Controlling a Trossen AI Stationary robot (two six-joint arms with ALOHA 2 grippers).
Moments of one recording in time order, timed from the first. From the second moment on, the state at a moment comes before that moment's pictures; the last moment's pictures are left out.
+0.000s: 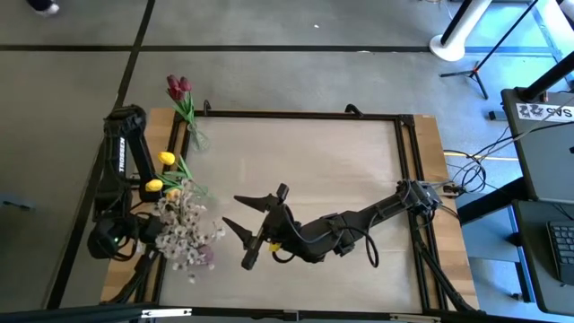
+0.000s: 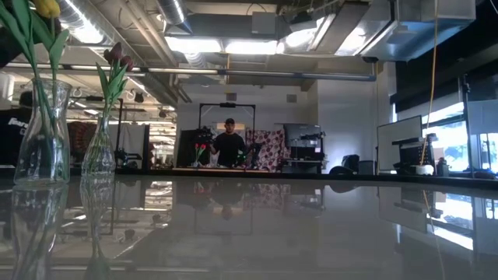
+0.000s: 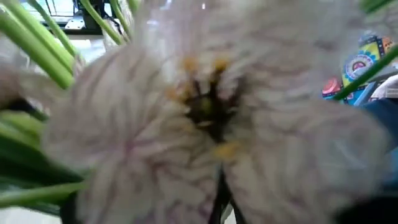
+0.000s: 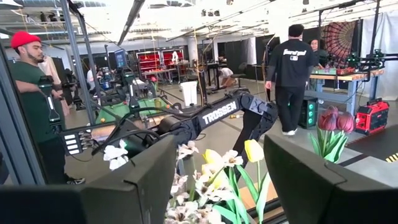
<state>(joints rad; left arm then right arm) -1.42 0.86 0.69 -0.58 -0.99 -0.83 0.47 2.19 2.33 0.05 0.84 0.01</state>
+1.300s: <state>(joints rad) -1.50 0.86 0.76 -0.71 -0.65 -0.88 0.47 2.19 2.33 0.02 0.82 0.01</state>
